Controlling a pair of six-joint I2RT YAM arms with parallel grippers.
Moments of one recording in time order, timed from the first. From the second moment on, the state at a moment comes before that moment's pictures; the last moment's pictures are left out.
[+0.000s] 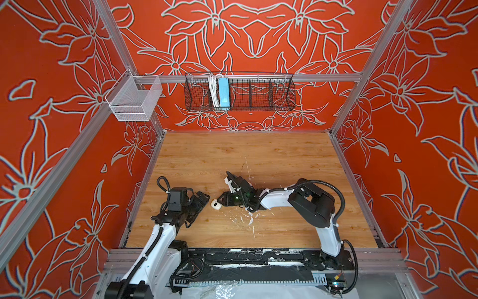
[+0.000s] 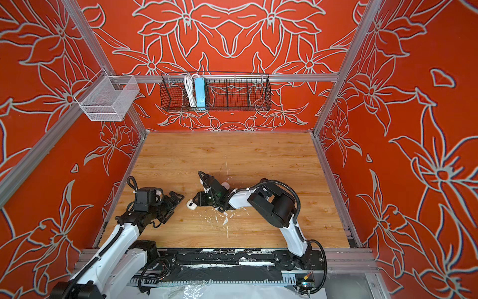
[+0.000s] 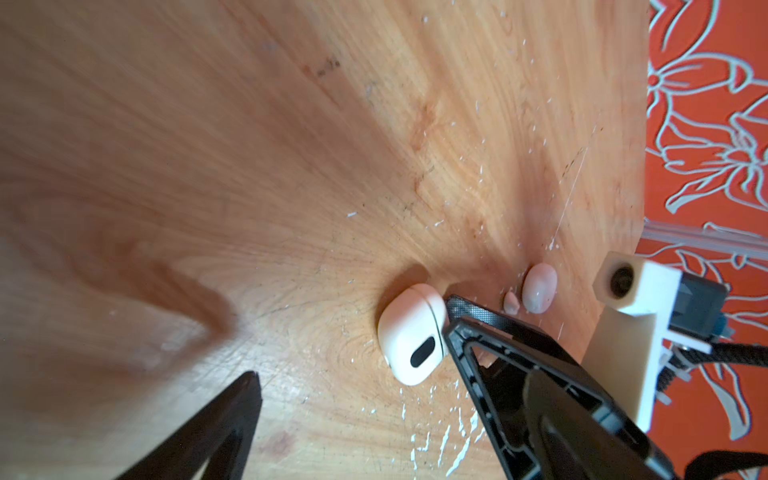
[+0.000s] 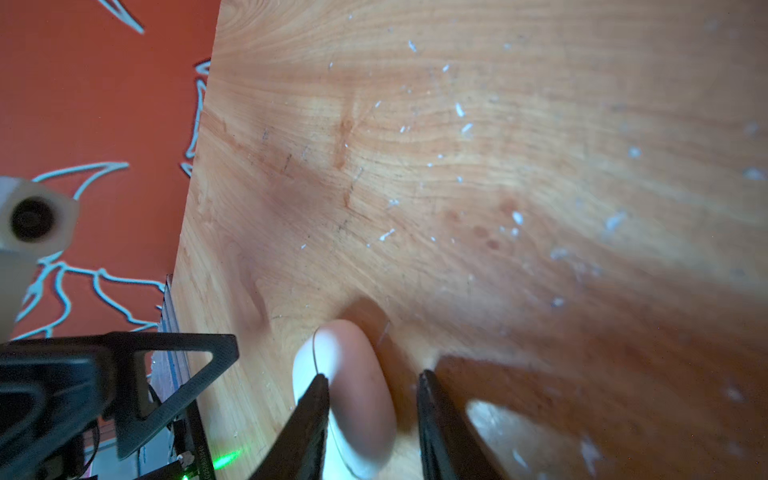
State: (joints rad) left arm 0.00 0.82 0.37 -0.46 0.35 -0.94; right arm 0.97 2.05 1.10 0.30 -0.26 0.89
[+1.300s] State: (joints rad) left arm 0.04 1.23 0.71 -0.41 0.48 -0.76; right arm 1.15 1.90 1.10 -0.01 0.04 0.67
